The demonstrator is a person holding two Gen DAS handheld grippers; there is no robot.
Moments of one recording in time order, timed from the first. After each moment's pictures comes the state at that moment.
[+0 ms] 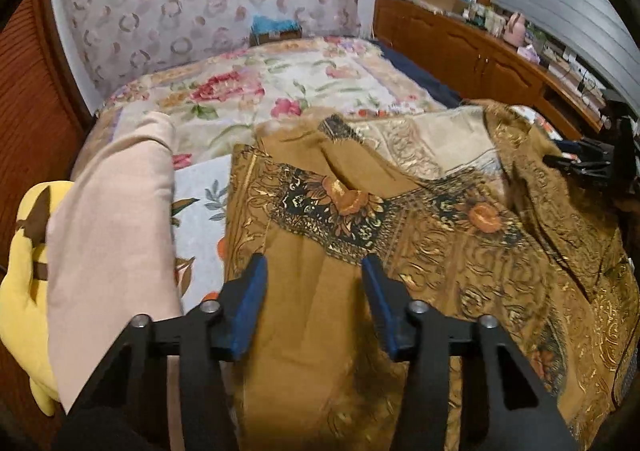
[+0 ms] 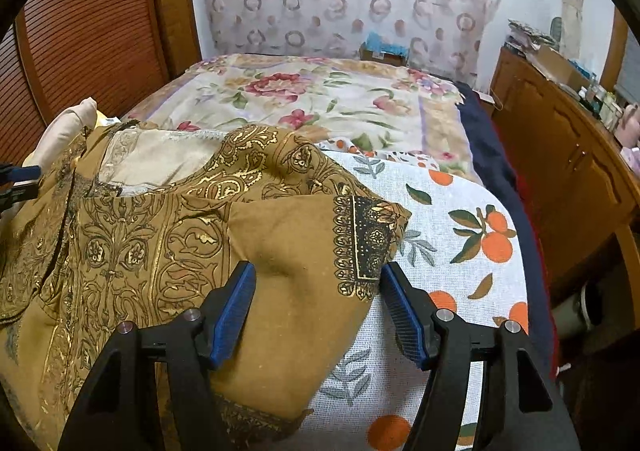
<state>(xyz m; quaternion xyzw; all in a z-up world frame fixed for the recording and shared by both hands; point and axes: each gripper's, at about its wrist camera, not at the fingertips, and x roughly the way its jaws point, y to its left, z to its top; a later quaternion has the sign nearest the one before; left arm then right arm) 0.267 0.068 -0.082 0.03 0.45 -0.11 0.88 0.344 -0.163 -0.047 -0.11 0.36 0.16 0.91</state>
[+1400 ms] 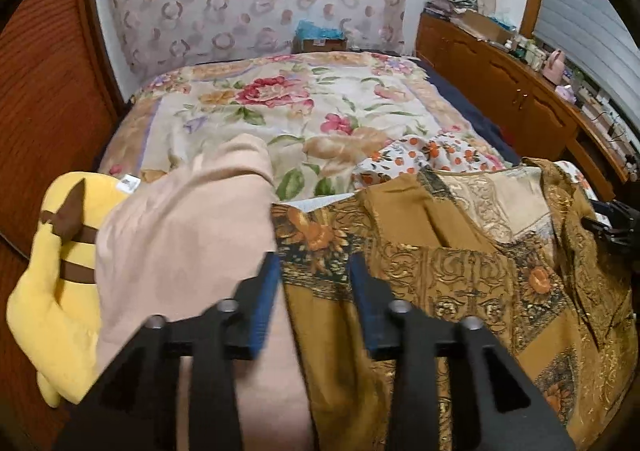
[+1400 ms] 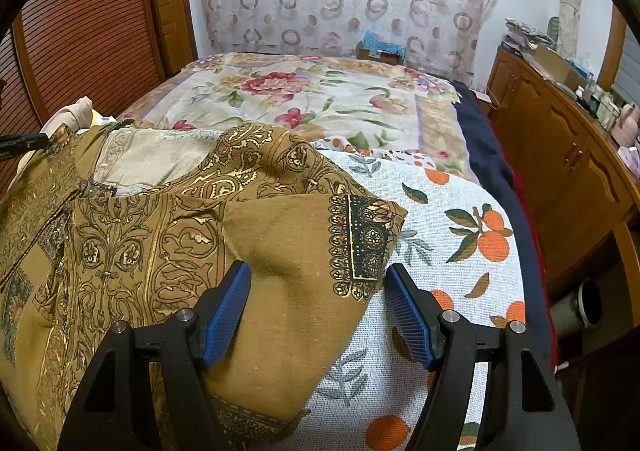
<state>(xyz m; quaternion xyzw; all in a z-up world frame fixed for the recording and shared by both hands) 0.290 0.132 -0.064 -0.02 0.44 -0.06 0.90 0.347 -0.165 -0.046 -0.11 0.36 0.15 0.91</state>
